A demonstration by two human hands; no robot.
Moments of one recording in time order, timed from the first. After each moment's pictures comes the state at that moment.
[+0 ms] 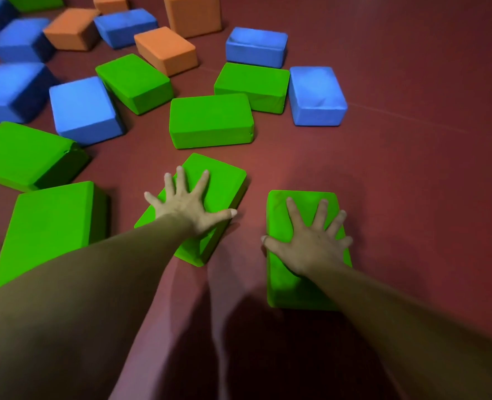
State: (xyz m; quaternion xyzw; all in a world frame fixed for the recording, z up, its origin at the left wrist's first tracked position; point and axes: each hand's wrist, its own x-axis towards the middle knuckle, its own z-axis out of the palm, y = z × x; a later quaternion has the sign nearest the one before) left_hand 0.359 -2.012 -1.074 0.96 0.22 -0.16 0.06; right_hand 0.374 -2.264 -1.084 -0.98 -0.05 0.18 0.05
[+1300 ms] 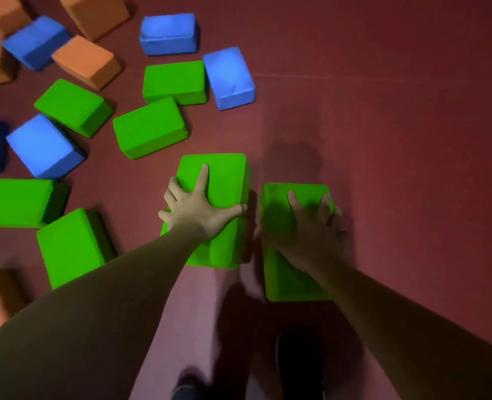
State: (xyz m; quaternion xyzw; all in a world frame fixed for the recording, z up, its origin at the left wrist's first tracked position) left_hand 0.297 -2.192 -0.855 0.95 0.21 -0.16 0.16; right_hand 0.257 -2.410 -0.872 -0.95 0.10 0.22 0.17
